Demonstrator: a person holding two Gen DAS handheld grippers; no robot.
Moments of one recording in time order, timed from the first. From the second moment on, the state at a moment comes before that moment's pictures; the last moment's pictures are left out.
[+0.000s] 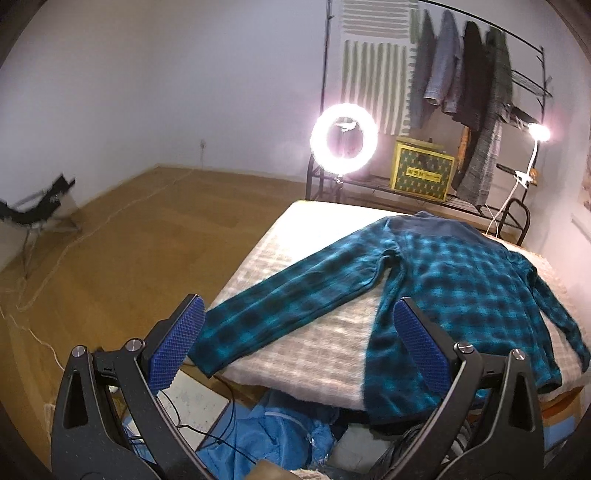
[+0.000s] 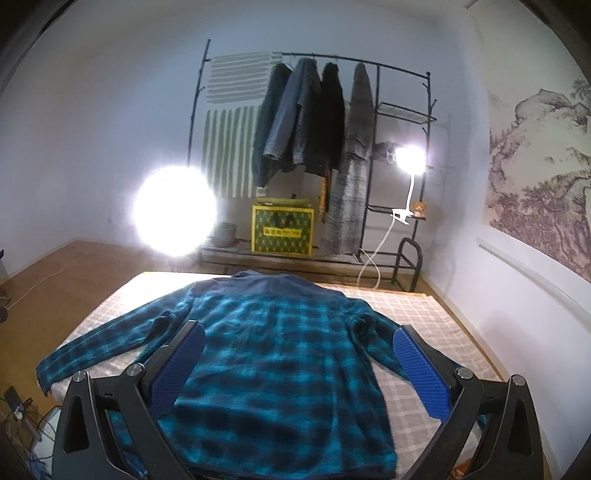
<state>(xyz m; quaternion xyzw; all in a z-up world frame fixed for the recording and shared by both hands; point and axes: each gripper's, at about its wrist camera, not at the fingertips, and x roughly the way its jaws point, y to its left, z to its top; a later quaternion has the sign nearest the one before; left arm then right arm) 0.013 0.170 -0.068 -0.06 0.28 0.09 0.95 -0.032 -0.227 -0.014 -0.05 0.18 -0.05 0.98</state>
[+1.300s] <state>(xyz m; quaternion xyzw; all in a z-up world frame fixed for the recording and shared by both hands) 0.119 0.455 -0.354 -0.49 0.40 0.13 0.76 0.000 -0.164 -0.063 -0.10 0.26 0.01 0.96</state>
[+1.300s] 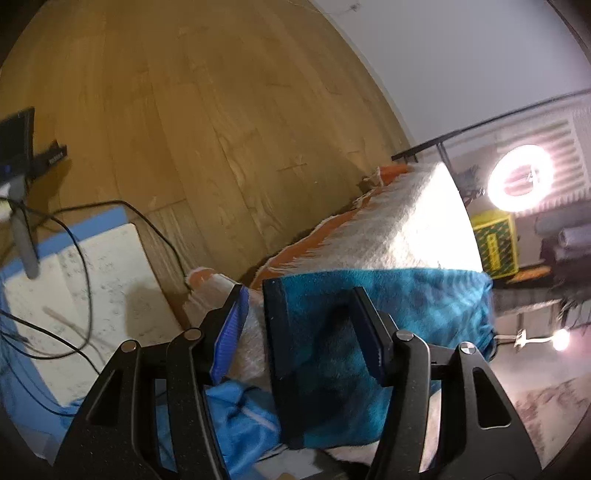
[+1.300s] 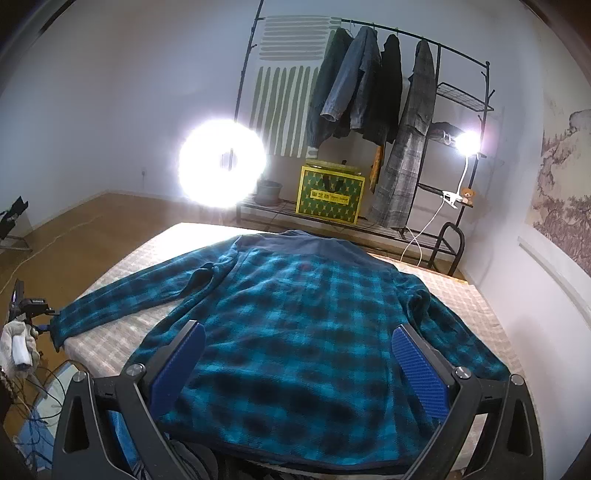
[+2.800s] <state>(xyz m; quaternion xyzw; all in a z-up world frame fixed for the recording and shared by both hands) 0.102 0.063 -0.142 -0.30 0.38 -0.23 0.84 0.052 -0.269 -0.106 0.04 0.36 0.17 0.92</state>
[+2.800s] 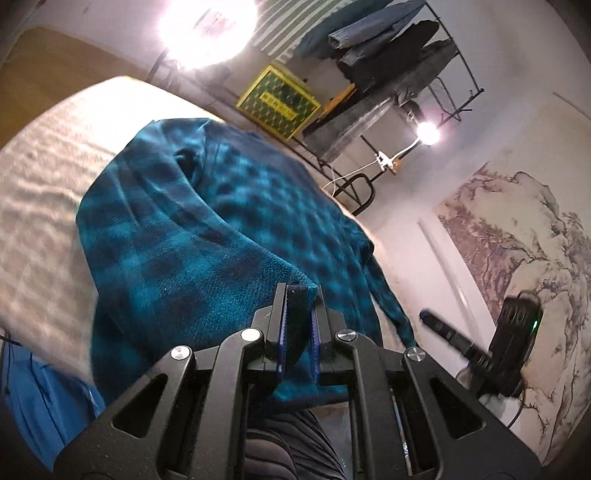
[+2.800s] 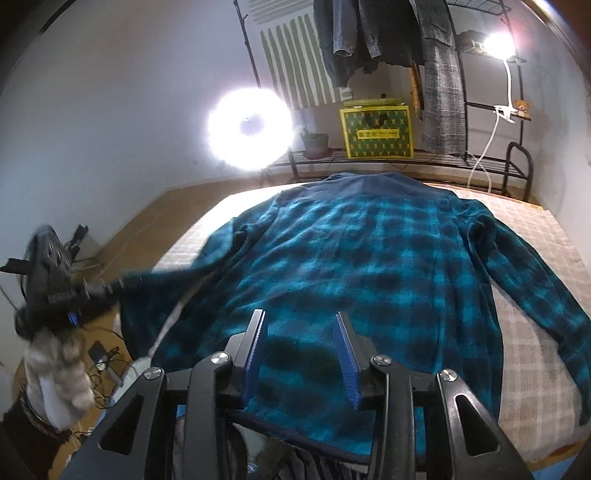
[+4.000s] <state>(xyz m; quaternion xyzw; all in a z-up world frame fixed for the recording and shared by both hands) 0.104 0.097 -0.174 -0.34 0.42 -0.34 0.77 0.441 0.002 -0.211 0.01 0.53 0.28 0.80</state>
